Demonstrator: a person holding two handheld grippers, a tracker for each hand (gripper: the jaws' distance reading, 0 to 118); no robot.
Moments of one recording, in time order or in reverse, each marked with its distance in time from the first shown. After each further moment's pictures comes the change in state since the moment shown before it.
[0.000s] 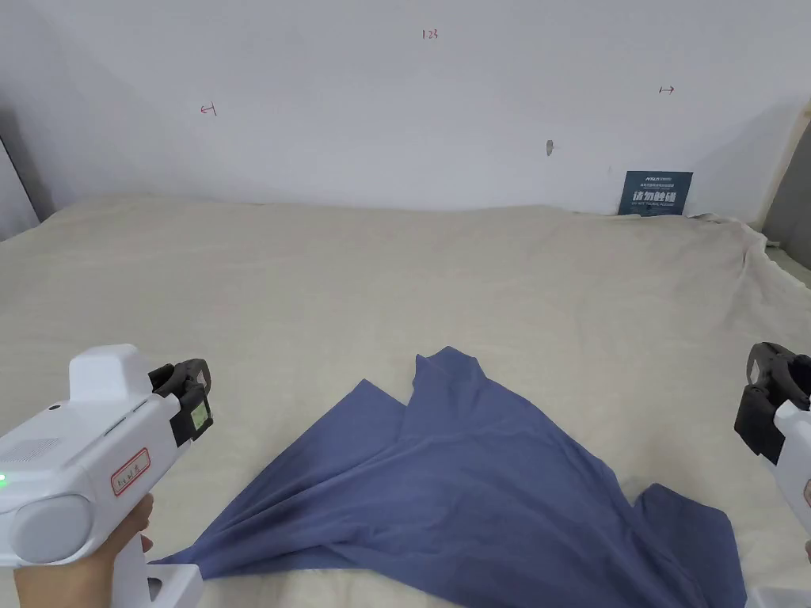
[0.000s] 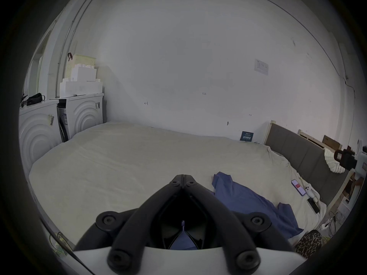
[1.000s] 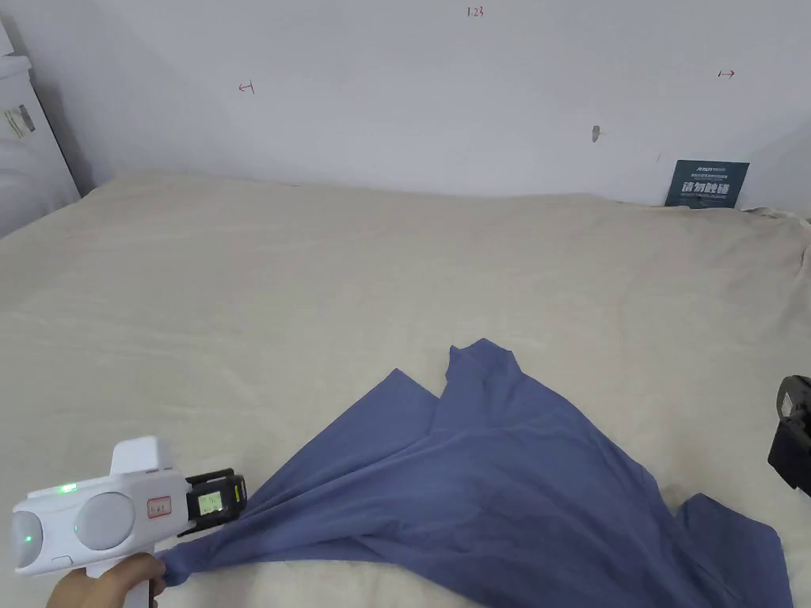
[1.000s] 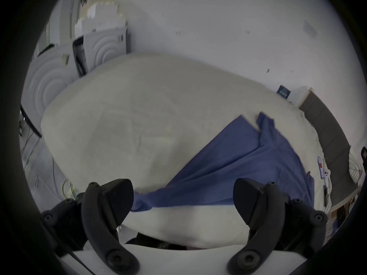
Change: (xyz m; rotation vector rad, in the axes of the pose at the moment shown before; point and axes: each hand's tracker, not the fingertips) left arm -0.076 -0.097 -0.069 -0.559 0.223 0.169; right arm -0.018 -0.016 -0.034 -0.080 0.061 -0.010
